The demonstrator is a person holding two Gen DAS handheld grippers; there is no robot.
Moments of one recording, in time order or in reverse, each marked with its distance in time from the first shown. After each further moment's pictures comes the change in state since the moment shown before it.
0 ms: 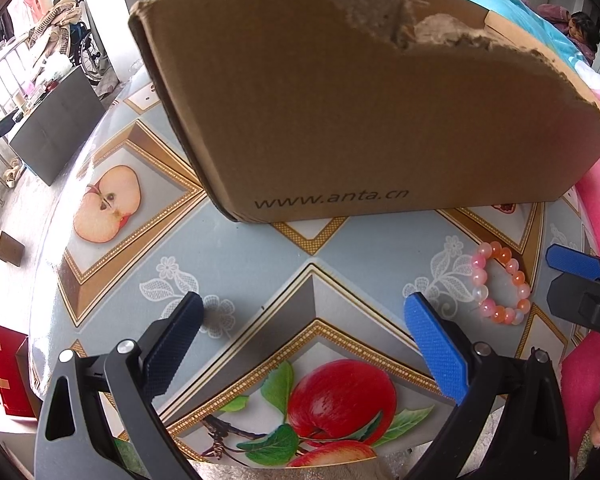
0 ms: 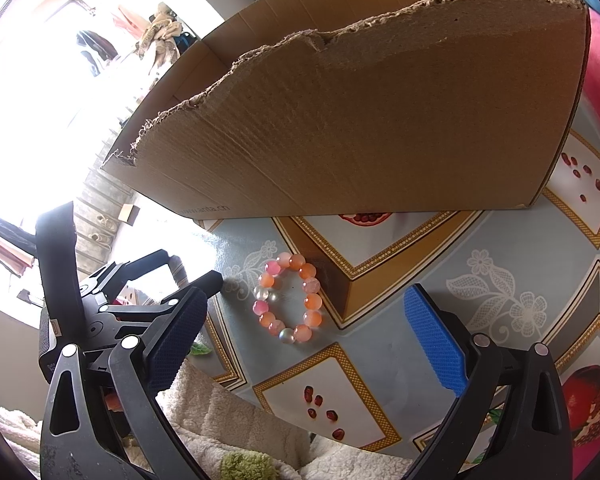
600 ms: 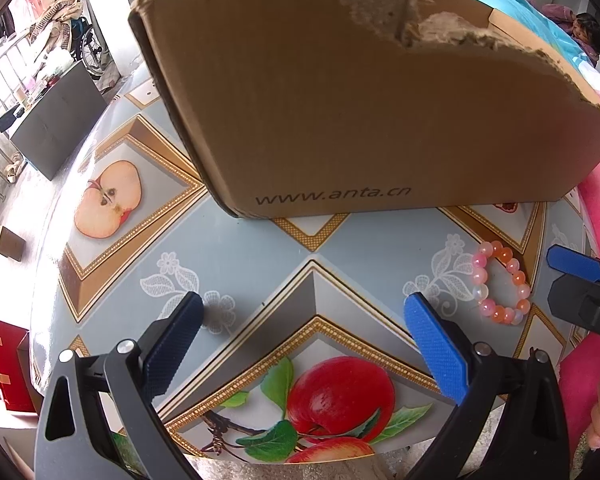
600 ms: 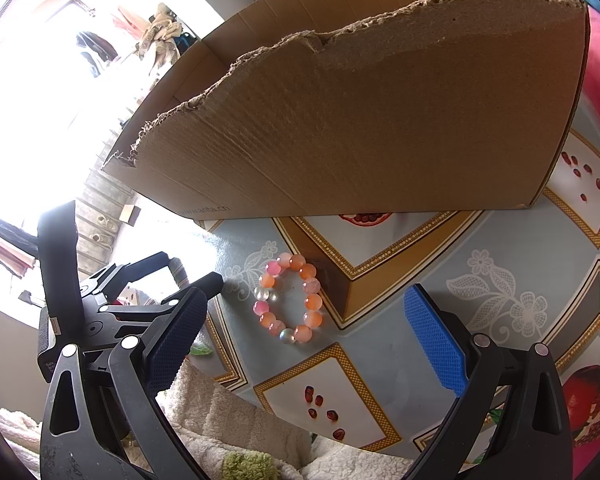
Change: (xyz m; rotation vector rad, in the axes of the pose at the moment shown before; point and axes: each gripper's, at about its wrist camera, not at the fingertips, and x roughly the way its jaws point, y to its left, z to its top) left arm 0.001 0.001 0.000 -0.008 0.020 0.006; right arm 0.001 0.001 -0.002 0.003 0.000 0.003
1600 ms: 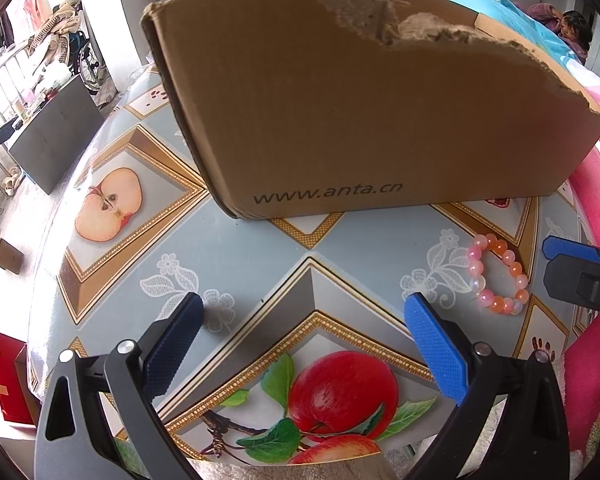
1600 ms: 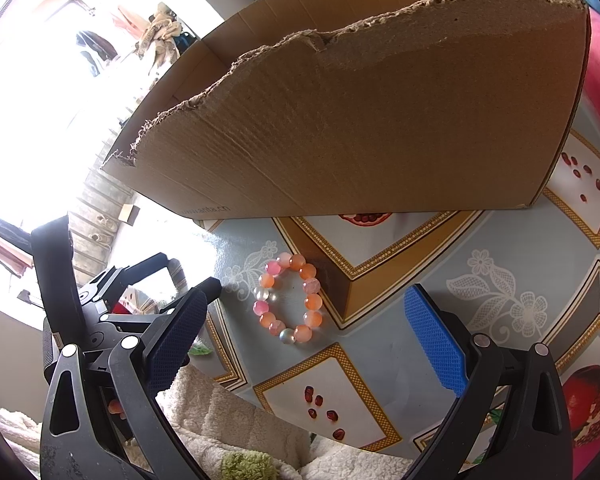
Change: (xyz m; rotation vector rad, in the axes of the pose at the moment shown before) left arm -0.009 -0.002 -0.018 0.028 -0.066 -0.012; right arm 0.002 0.002 0.000 -0.005 0.001 -0.005
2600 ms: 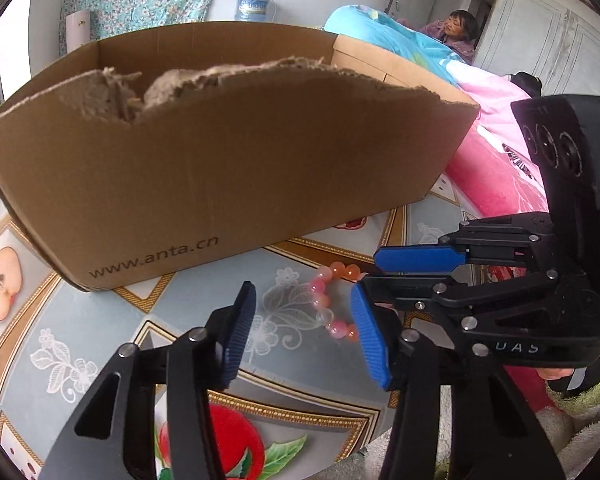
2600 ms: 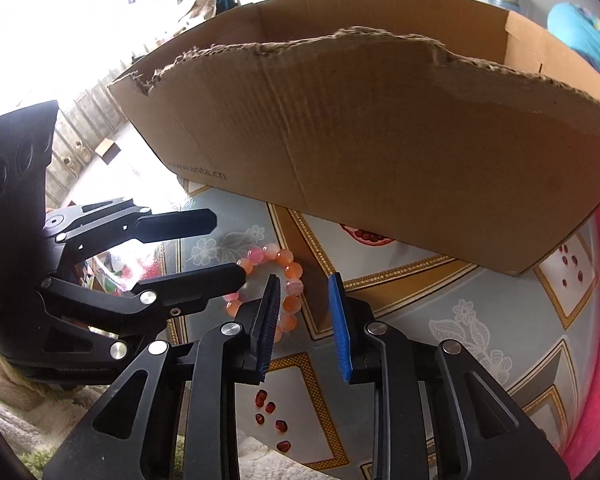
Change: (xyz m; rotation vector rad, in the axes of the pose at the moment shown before) left arm -0.012 -0.050 0.004 0.179 -0.139 -0.394; right arm 0.014 0.031 -0.020 -0.369 -0.008 -0.181
